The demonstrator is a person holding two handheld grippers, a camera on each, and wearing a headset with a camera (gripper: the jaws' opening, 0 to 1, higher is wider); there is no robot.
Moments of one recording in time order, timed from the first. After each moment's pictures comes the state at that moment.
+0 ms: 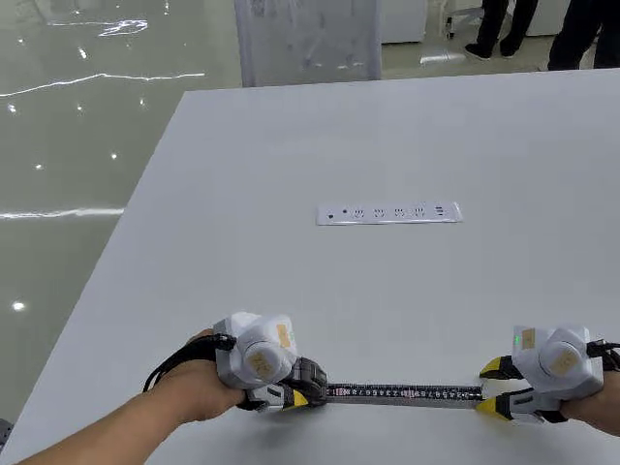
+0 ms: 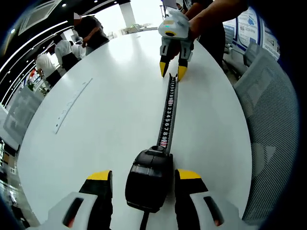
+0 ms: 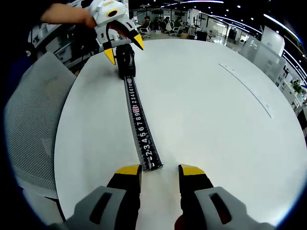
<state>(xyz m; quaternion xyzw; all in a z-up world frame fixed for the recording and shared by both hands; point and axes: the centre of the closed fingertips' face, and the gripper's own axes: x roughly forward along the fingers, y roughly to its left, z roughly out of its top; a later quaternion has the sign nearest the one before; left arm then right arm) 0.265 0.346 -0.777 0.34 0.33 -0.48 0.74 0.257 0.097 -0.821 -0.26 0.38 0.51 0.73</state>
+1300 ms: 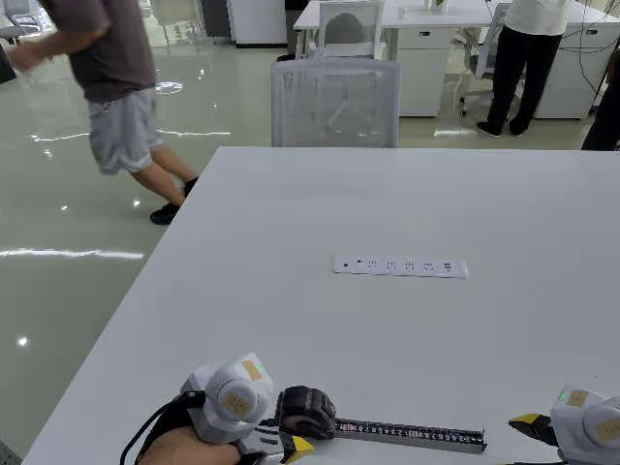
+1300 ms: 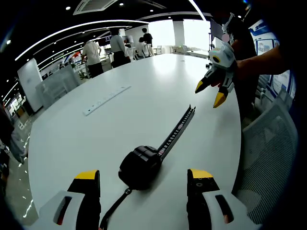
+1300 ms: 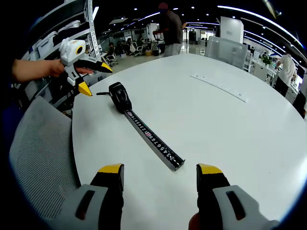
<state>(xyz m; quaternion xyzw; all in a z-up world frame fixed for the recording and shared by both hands) 0.229 0.372 -0.725 0.20 0.32 -0.35 0.86 0.216 0.103 -0.758 -0.14 0.36 0.41 0.82</state>
